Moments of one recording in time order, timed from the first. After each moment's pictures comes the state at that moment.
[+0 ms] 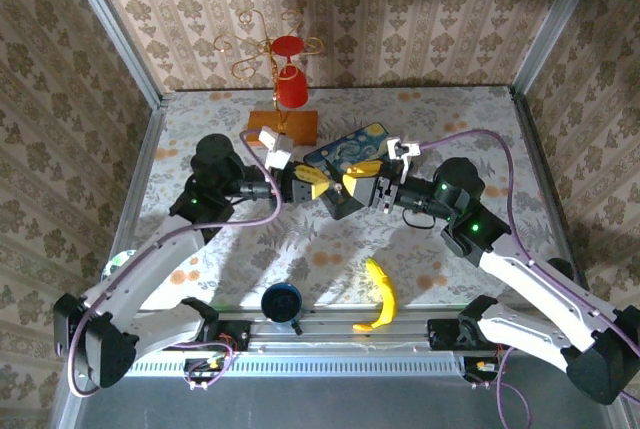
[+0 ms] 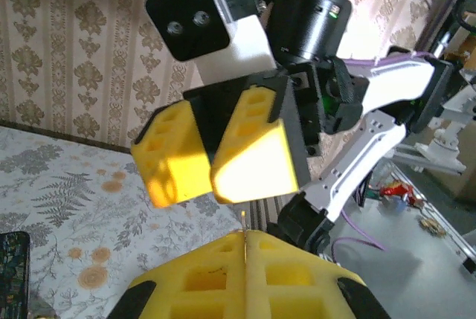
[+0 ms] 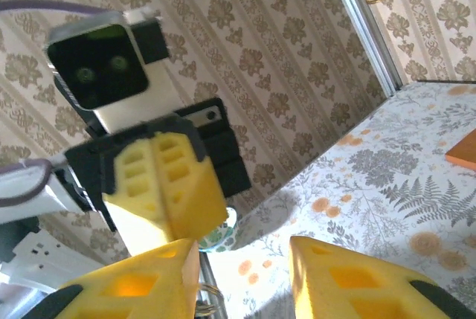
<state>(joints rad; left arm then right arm) -0.59 1.08 0.92 0.16 1.10 -0.23 0.59 0.96 0.80 0.19 -0.56 0.53</state>
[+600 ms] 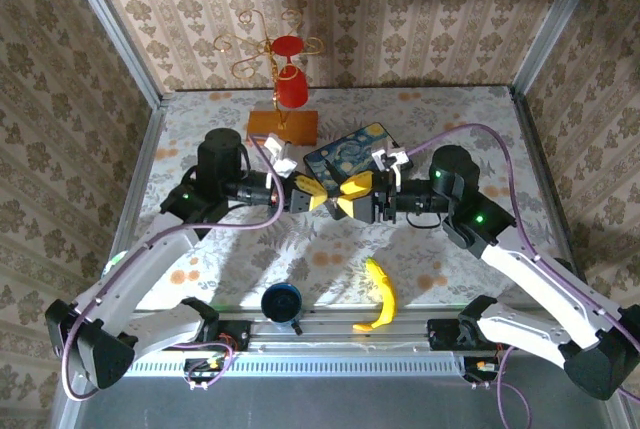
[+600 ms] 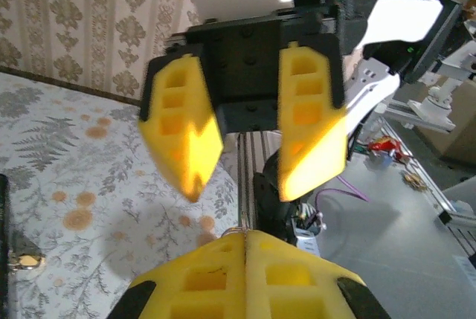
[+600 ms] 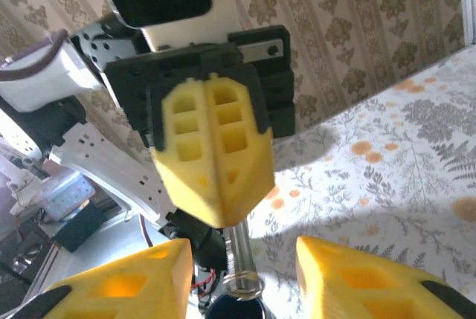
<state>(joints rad) -0.62 1.09 1.04 -0.29 1.10 0.00 0.59 1.02 0.92 -0.06 -0.80 0.32</state>
